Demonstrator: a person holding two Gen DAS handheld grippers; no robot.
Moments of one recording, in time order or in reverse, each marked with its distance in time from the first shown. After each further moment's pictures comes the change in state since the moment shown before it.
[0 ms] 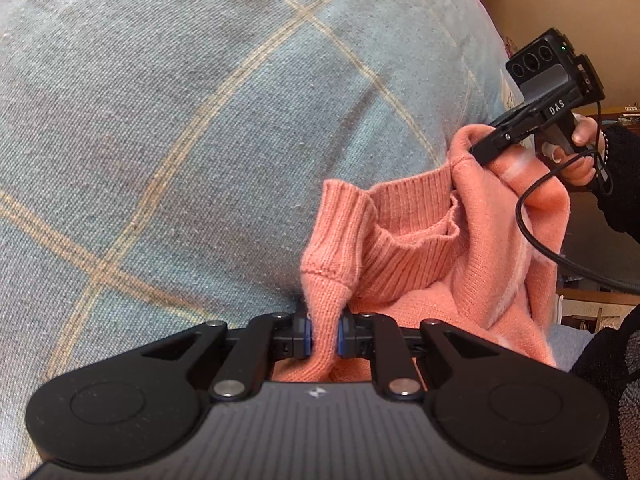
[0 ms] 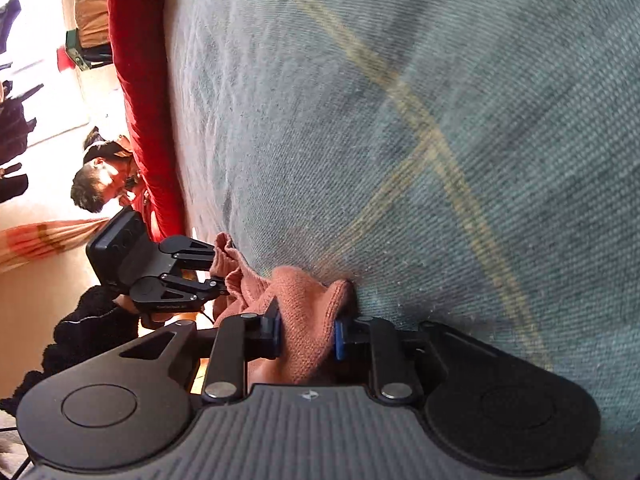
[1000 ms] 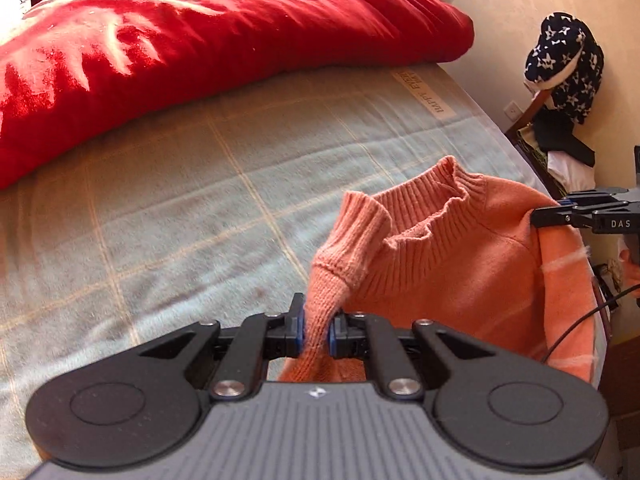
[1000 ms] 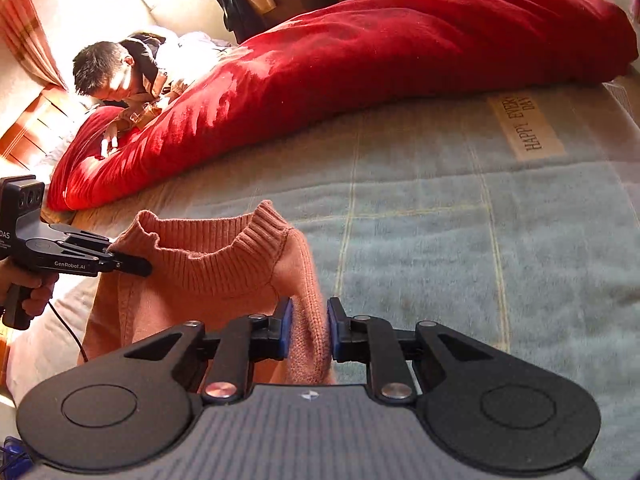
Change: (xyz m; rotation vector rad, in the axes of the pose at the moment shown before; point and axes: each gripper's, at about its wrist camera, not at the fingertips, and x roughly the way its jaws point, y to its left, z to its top) left arm -0.153 0.081 -0.078 -0.299 -0.674 0.401; right arm 0.027 0.242 0.036 -0.849 -0.329 -0.481
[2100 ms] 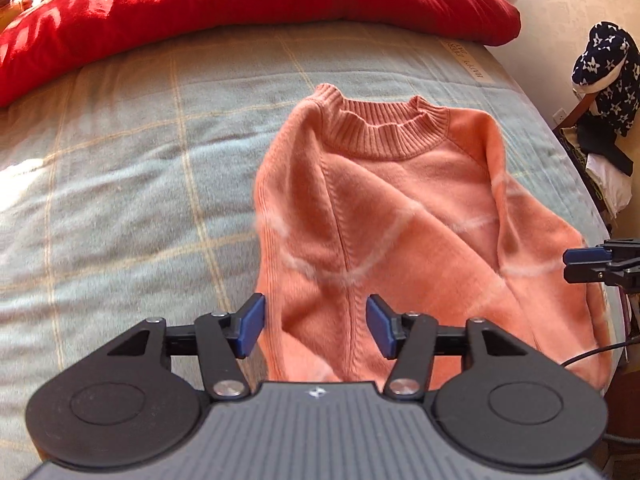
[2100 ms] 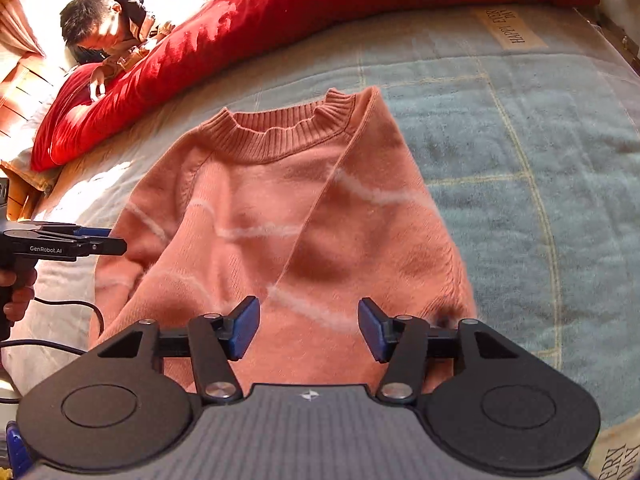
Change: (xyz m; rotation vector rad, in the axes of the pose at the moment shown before) left arm -0.073 -0.022 -0.147 -0.177 0.024 0.134; right arm -0.026 0.062 -0.124 0.061 0.145 -0.054
